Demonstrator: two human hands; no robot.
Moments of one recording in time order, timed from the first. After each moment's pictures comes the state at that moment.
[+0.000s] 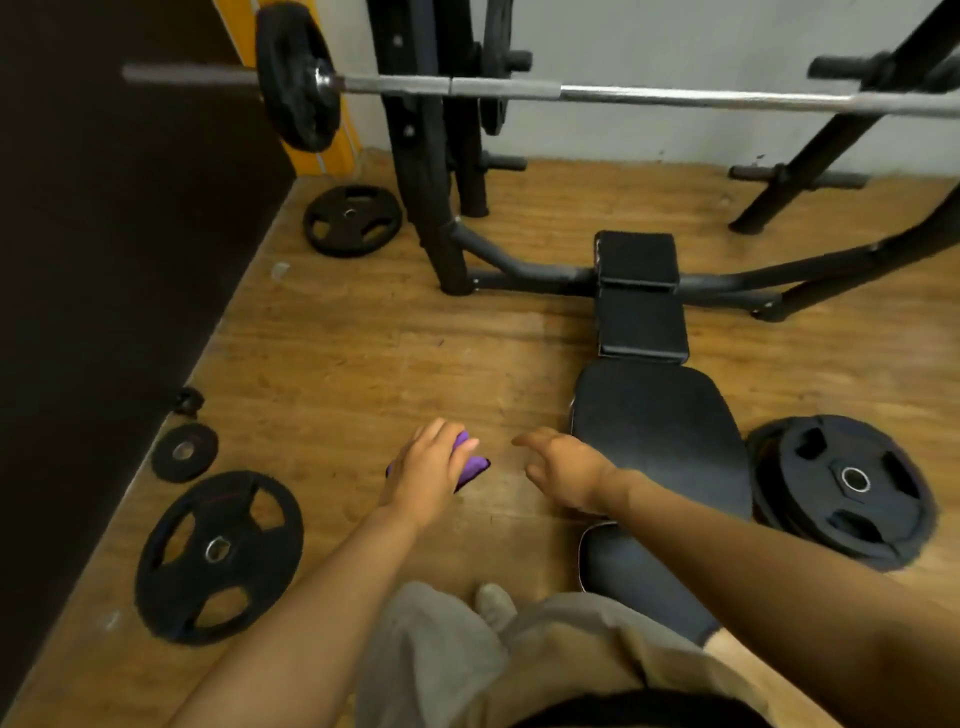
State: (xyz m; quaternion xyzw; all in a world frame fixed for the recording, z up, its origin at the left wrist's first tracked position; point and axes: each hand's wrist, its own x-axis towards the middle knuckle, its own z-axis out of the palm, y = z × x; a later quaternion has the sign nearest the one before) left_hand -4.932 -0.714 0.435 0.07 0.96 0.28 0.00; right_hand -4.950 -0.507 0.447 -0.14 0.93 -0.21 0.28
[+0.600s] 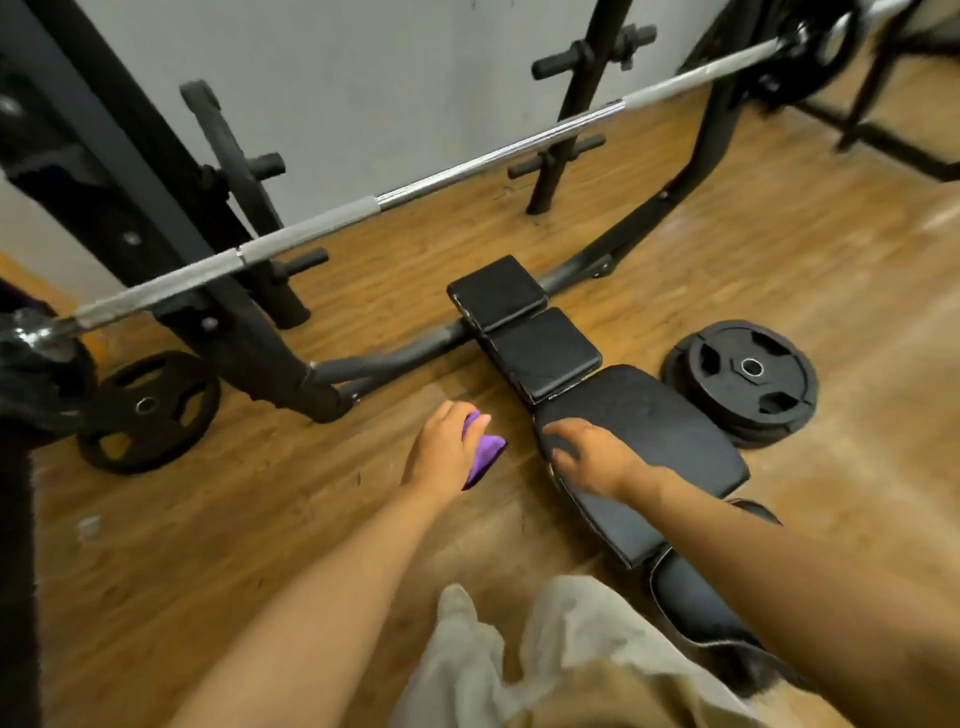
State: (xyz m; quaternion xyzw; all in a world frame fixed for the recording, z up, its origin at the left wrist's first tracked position) left_hand -5.254 -0.675 0.445 0.31 0.88 0.31 0.16; right_hand -5.124 -0.506 0.445 0.23 0.91 -0.30 0.16
